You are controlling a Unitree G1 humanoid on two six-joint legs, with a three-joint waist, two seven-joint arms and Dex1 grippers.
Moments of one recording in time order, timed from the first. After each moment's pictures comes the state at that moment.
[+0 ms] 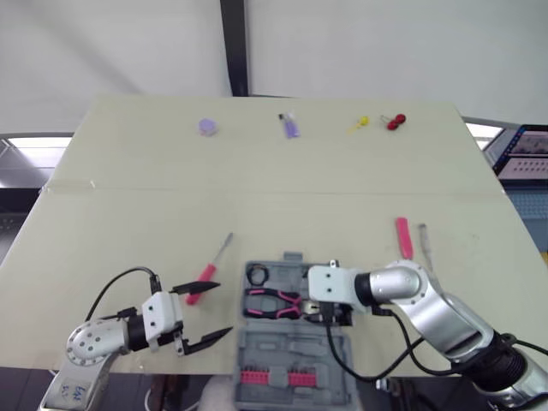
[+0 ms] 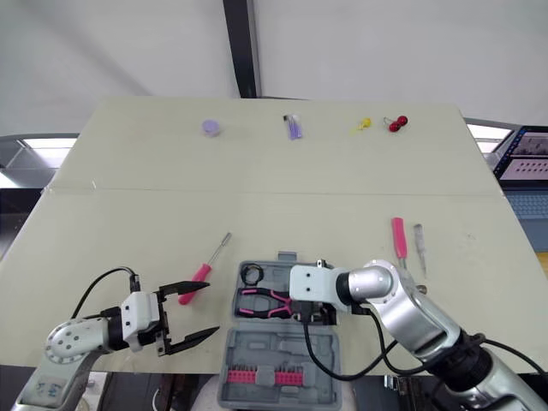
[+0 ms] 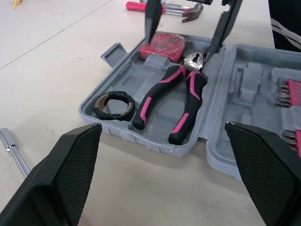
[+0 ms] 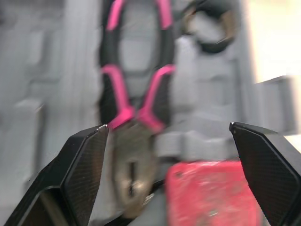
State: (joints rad) left arm 0.20 0.61 0.05 -0.15 -0.31 -0.22 -0.98; right arm -0.39 -0.65 0.45 -0.42 -0.06 0.56 0.97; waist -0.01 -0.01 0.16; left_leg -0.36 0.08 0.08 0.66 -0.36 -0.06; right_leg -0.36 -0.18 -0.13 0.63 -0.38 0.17
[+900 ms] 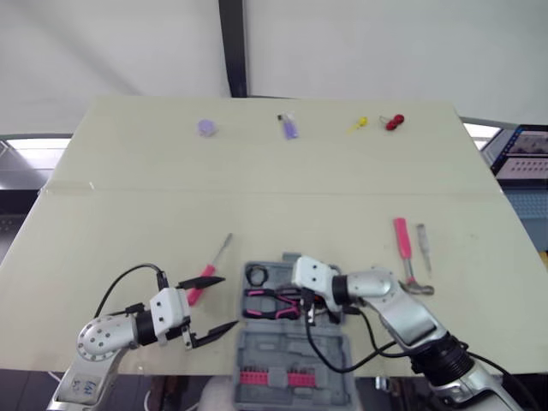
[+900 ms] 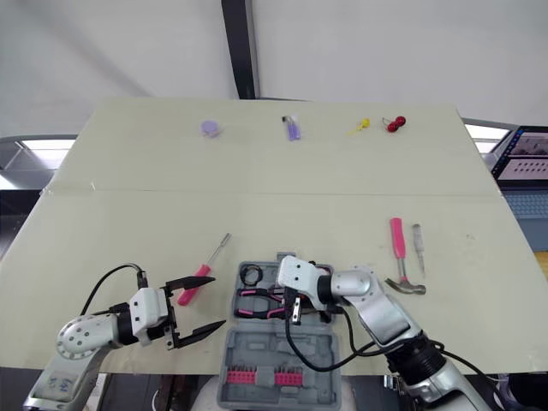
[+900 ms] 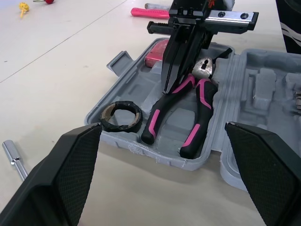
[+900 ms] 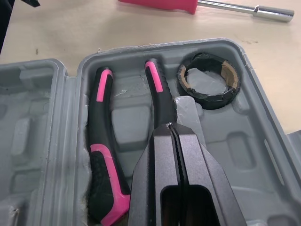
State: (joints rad) left arm 0.17 0.59 0.03 -0.13 -0.28 -0.24 -0.95; right arm -0.33 -0.47 0.47 -0.12 -0.02 0.31 0.94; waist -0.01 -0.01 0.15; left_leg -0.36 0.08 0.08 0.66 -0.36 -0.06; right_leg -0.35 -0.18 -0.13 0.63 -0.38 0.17
